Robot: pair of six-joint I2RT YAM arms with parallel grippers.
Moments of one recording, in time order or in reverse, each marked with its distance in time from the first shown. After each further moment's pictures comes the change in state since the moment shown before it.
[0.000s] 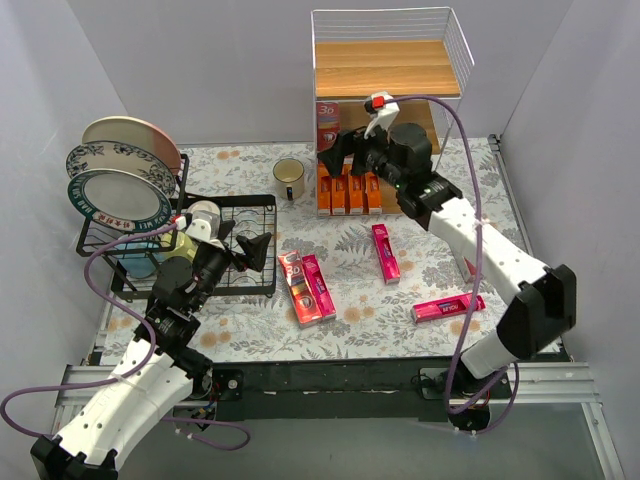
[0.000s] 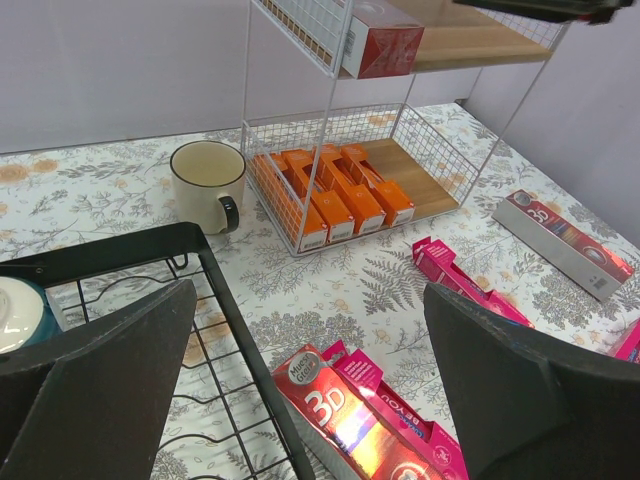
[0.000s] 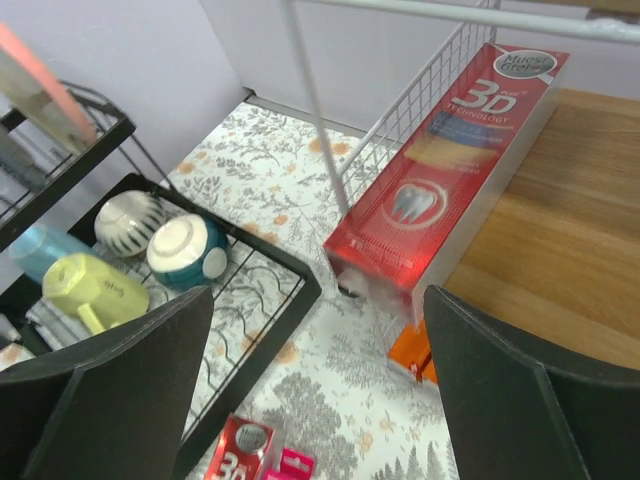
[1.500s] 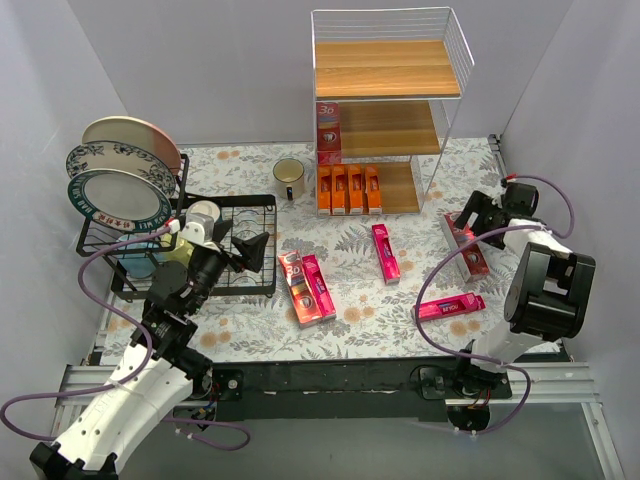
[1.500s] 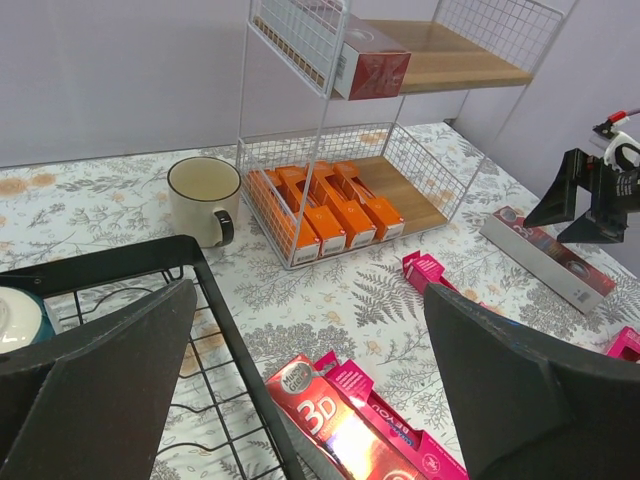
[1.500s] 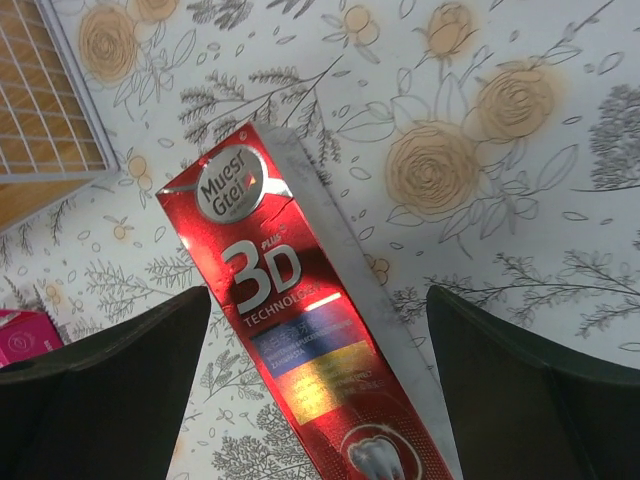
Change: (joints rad) left arm 0.000 -0.040 0.000 0.000 -0.002 -0.016; right arm -0.853 0.053 -0.483 -0.218 -0.058 0.000
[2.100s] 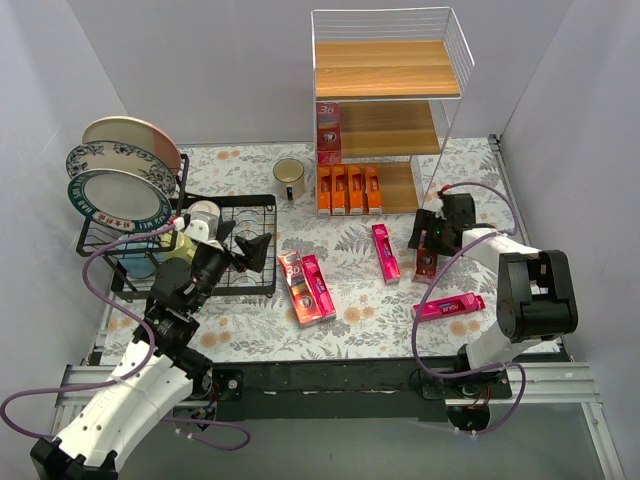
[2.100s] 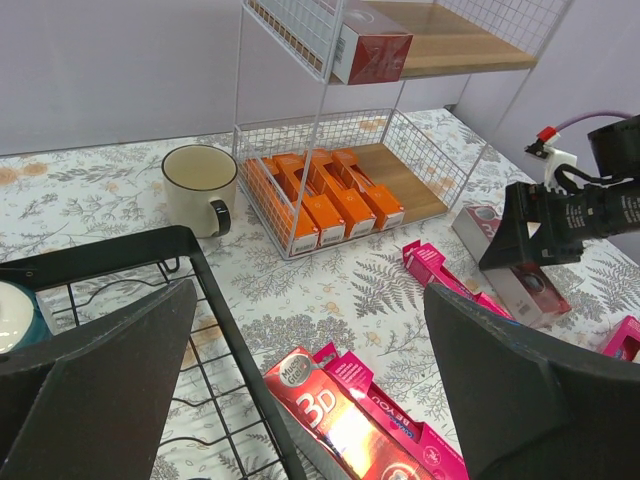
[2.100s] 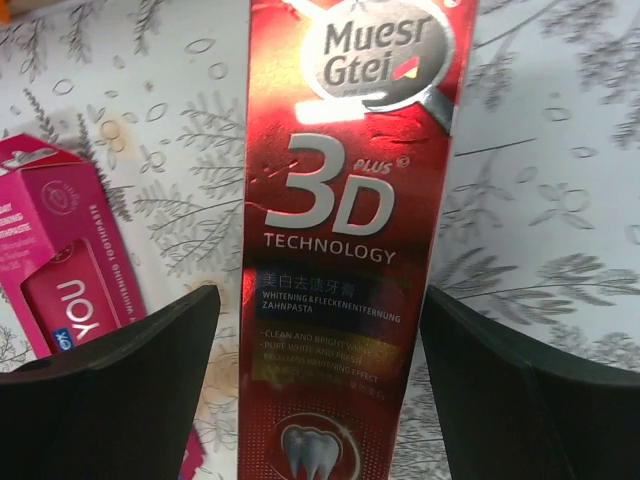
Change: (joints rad) left arm 0.000 0.029 0.000 0.000 0.014 0.000; right arm 0.325 -0.019 -0.121 0.011 0.071 0.012
